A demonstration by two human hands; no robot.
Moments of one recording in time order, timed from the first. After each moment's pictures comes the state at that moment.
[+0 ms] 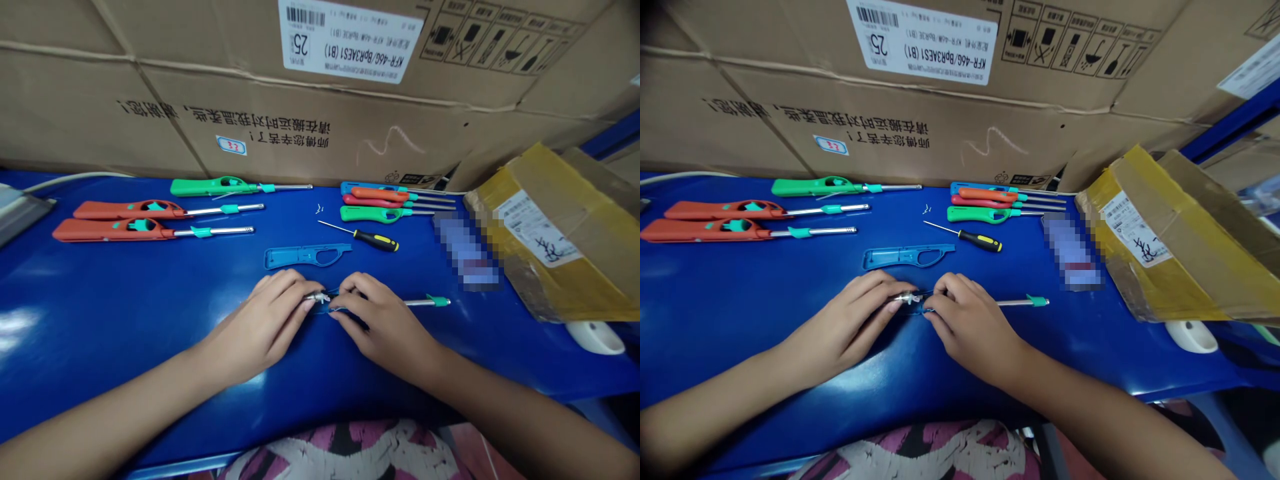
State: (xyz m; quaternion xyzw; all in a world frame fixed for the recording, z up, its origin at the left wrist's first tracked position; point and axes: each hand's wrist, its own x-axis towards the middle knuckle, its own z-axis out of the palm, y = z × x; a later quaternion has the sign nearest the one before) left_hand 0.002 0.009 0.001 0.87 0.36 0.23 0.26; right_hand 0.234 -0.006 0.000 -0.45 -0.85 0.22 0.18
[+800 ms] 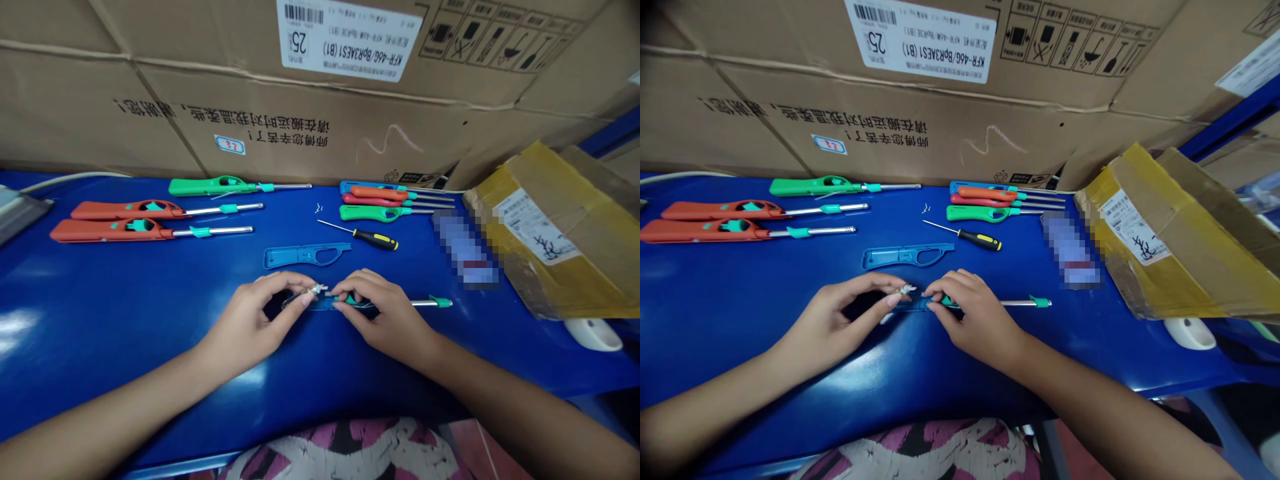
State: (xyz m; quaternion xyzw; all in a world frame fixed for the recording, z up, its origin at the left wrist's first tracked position) left_hand 0.006 0.010 0.000 0.72 0.45 0.32 0.41; right_hand 0.237 0.004 -0.001 -0.43 -0.81 0.28 0.29
